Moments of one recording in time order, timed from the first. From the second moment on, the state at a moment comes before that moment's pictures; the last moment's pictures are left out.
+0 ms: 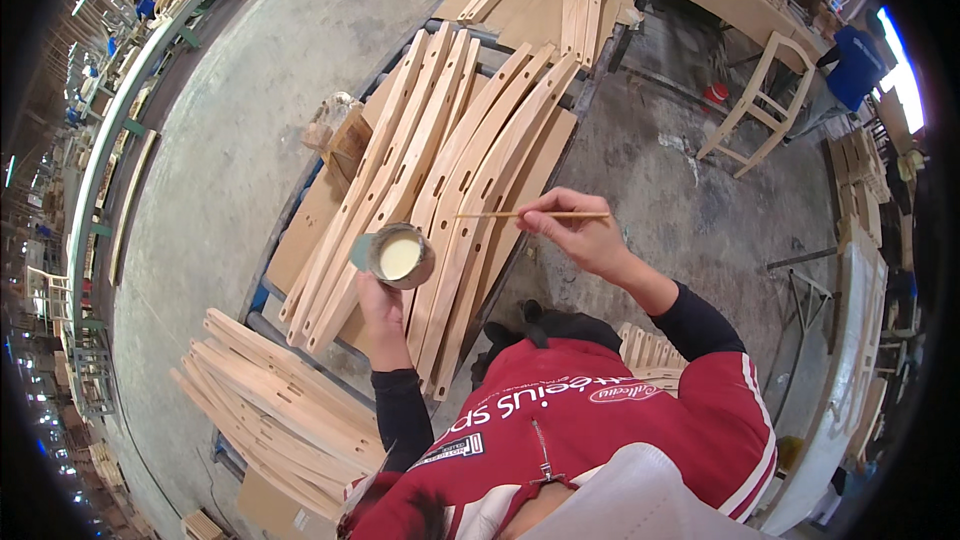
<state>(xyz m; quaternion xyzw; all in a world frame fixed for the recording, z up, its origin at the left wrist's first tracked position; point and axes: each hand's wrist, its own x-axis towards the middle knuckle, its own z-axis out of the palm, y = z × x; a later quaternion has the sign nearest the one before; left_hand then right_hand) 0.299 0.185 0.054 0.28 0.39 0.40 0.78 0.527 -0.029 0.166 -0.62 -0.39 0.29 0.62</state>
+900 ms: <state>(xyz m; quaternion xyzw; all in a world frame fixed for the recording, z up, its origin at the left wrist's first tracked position) 0.377 0.392 0.029 0.29 0.49 0.60 0.56 0.827 0.143 0.082 -0.38 -0.03 0.60 0.70</state>
